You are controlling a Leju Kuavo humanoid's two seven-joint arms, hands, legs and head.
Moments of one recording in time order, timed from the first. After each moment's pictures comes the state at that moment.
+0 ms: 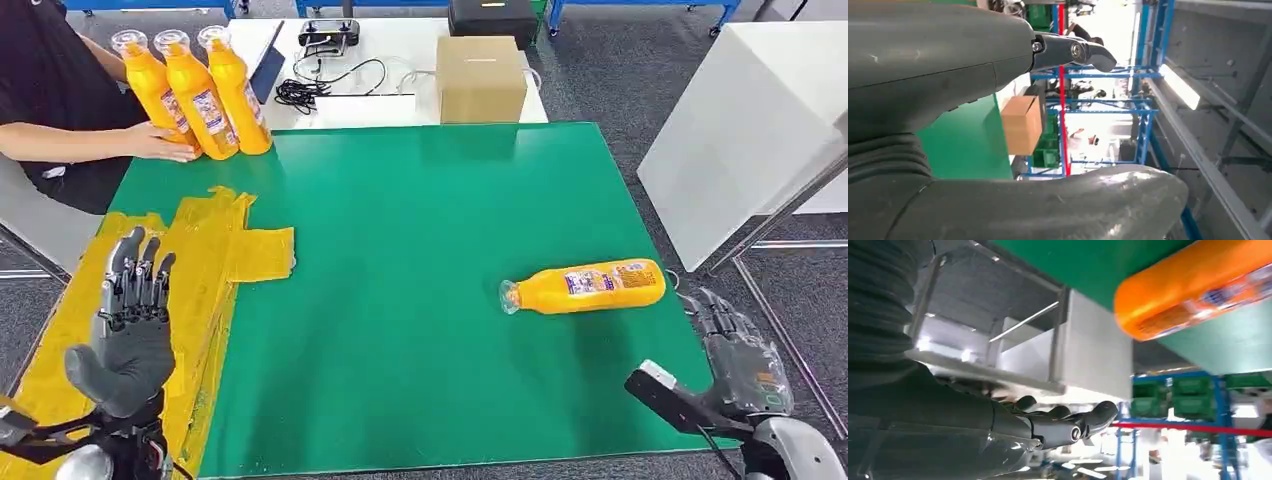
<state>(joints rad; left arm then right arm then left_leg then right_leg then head) 0.11 -0.07 0.03 -1.85 0.18 -0.25 -0.46 0.30 -0.41 -0.24 -1.77 0.93 0.01 0.00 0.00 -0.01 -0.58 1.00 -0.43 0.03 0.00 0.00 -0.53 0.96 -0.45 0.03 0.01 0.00</state>
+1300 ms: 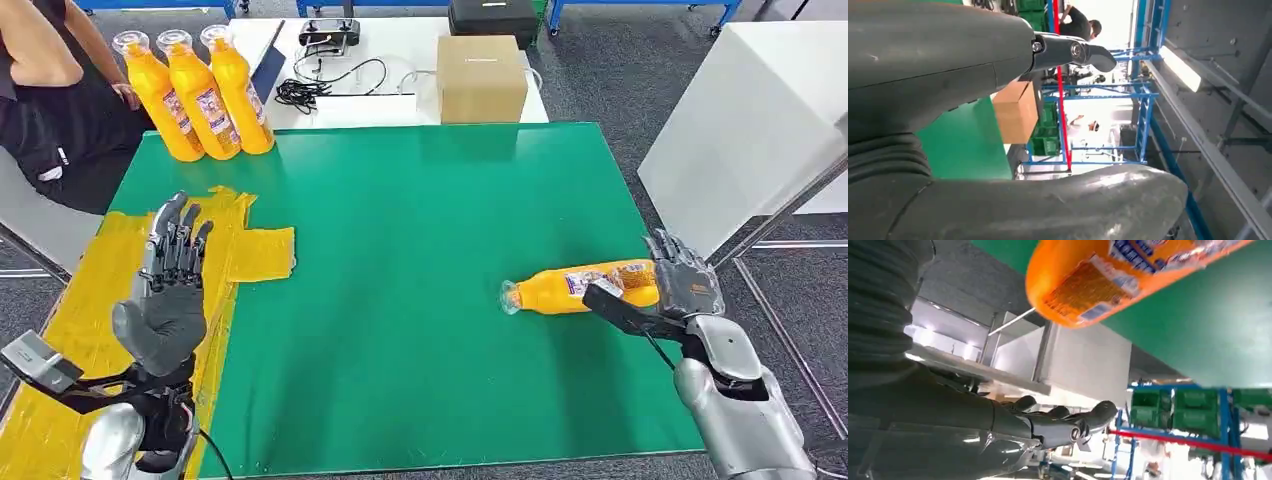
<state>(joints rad) -0.03 -0.07 -0.07 -1.78 0.15 -0.19 -0.43 -0.23 -0.42 0.06 -1.26 1.03 0.02 0.07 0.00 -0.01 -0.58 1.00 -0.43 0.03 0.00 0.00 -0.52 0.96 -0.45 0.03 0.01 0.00</state>
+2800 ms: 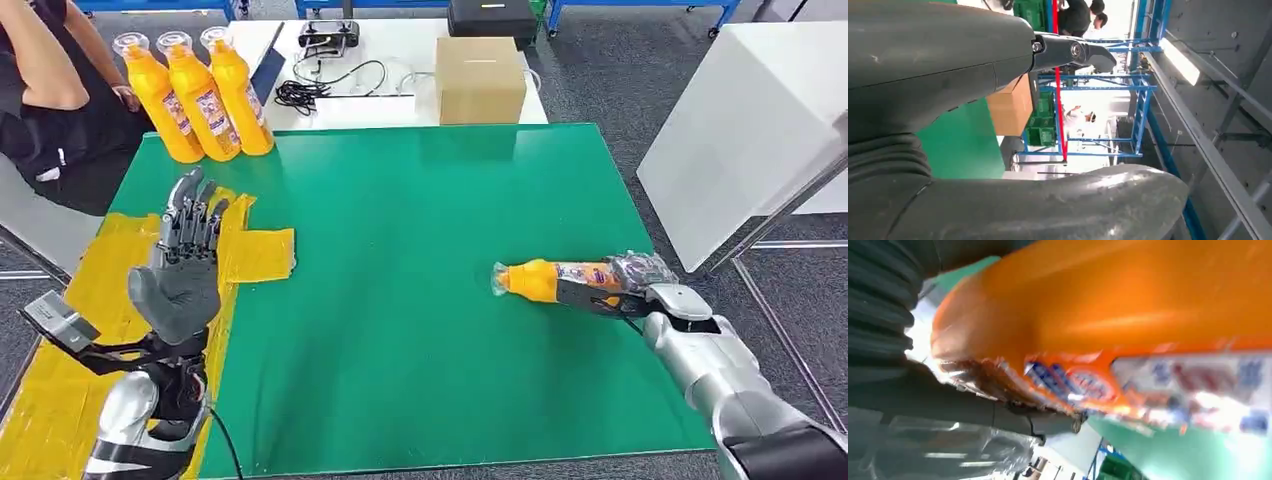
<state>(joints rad) -0.14 -0.03 -0.13 -1.68 0.23 -0.16 -0.42 -0.63 -0.34 0.38 -0.57 0.92 0.02 -0.05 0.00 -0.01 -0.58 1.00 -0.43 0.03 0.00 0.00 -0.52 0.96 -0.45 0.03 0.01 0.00</state>
